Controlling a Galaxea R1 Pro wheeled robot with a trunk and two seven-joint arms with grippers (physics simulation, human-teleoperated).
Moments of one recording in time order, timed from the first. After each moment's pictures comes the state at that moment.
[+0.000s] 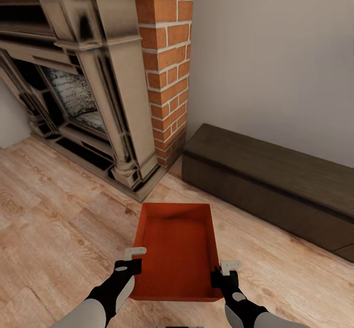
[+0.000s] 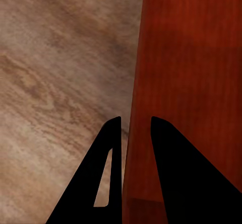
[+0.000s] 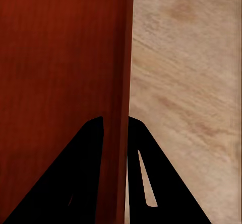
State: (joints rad) left arm -0.61 -0.11 -0.08 -0.35 0.09 0.11 0.26; right arm -0.62 0.08 0.54 -0.08 -0.45 -0.35 -0.13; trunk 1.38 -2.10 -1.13
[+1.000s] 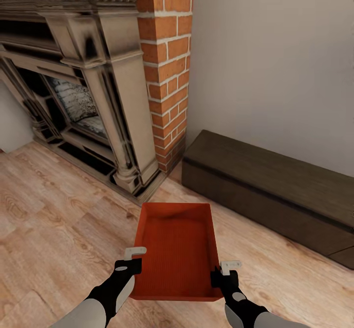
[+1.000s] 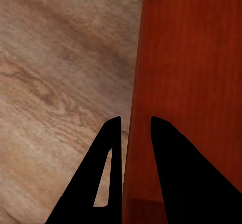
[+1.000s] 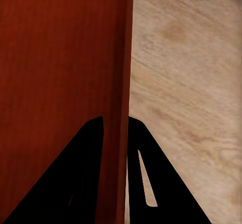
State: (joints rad) left arm -0.61 -0.11 -0.08 -0.35 0.09 0.11 0.26; right arm -0.62 0.08 0.54 -0.07 -0.45 -0.36 -0.13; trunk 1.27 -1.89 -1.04
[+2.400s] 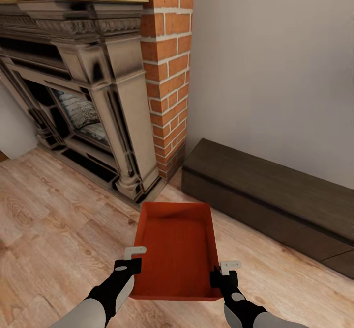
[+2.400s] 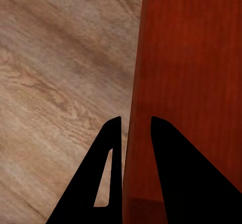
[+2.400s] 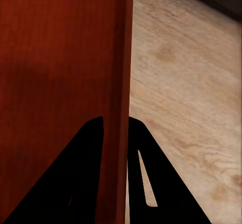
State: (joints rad) left arm -0.61 -0.11 -0.08 -0.35 0.09 0.10 0.26; right arm -0.62 0.09 0.55 -0.07 -0.46 -0.36 -0.15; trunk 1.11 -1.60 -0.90
